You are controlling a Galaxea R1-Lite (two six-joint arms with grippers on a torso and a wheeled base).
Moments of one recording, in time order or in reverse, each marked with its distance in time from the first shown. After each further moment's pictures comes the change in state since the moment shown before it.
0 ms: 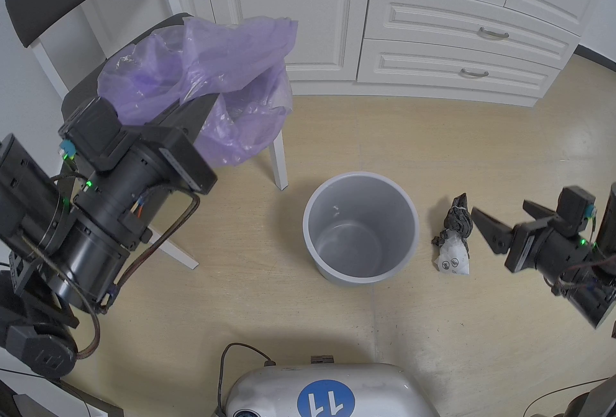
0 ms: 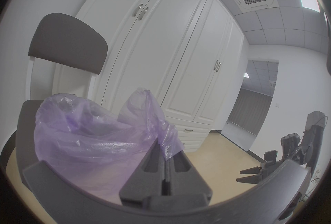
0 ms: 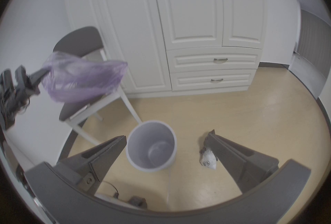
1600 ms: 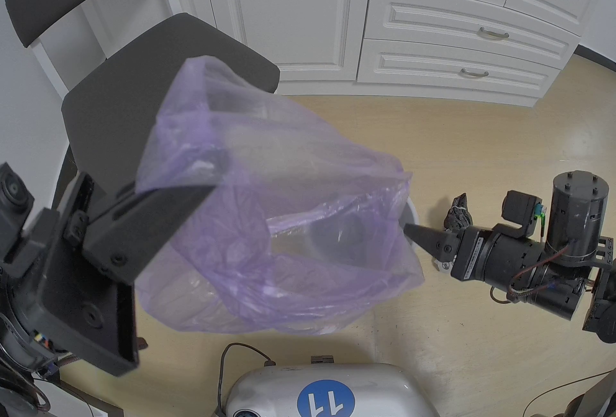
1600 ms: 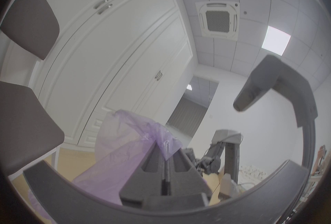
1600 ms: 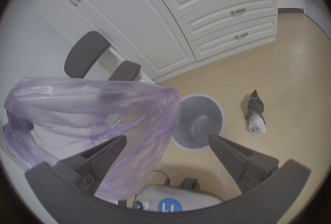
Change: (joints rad) left arm -0.175 -0.223 0.211 -0.062 -0.423 -0.094; right arm 0.043 0.180 -0.129 0.079 0.288 0.355
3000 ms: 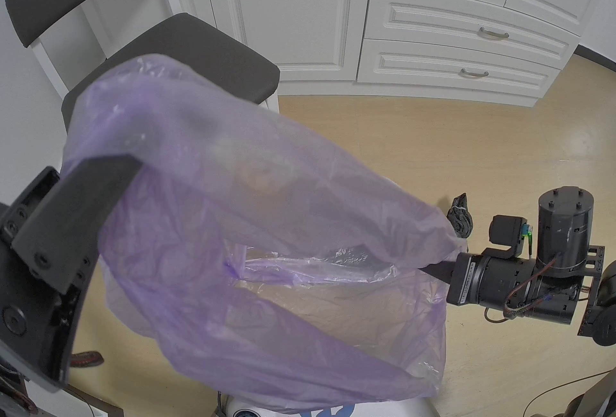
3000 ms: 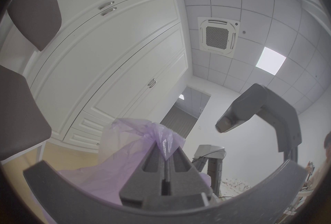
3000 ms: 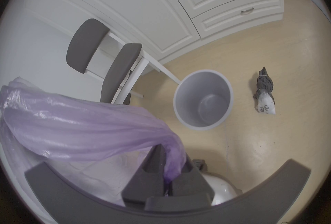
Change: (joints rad) left arm -0.043 -0.054 0.010 -0.069 -0.030 -0.135; right arm -0.019 0.022 0.033 0.053 0.170 0.062
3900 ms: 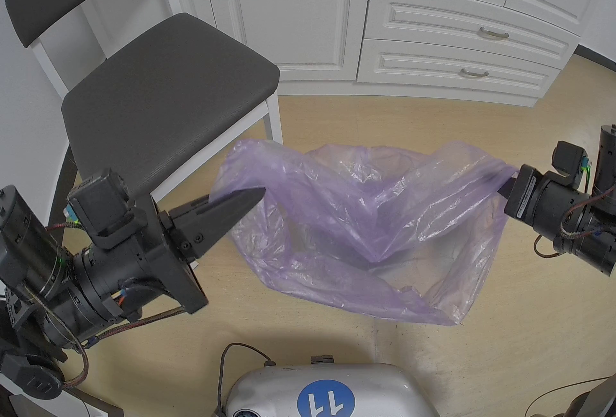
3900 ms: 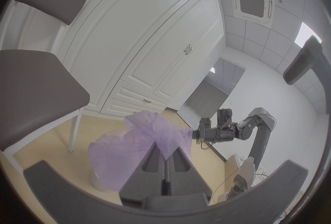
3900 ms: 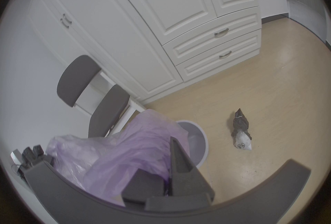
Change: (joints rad) left arm 0.229 0.212 -0.035 0.183 0.010 0.007; right arm -0.142 -0.160 -0.148 0.100 -0.165 -0.066
